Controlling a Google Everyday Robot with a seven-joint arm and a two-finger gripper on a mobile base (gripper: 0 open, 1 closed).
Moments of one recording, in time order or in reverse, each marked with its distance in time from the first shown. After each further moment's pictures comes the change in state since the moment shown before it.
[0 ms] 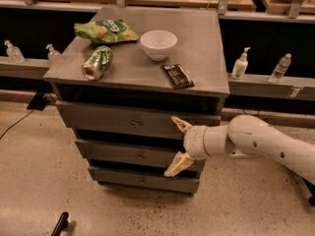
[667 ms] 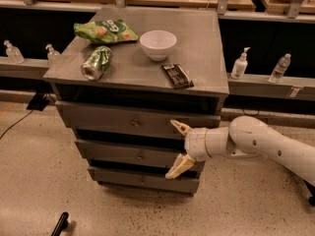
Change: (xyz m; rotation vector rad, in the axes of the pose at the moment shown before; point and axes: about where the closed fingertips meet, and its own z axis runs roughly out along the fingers) arm 0.014 0.007 0.012 -0.061 -0.065 0.026
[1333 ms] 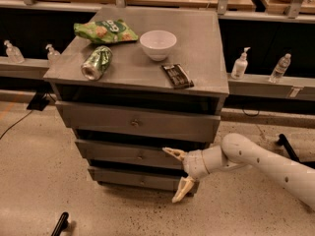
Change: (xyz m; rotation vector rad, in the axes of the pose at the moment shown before) arm 0.084 0.068 0.059 -0.287 -0.170 -0.057
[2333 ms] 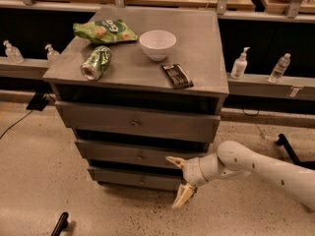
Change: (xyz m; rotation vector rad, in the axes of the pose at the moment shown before) arm 0.040 0.019 0.017 -0.012 0.119 0.117
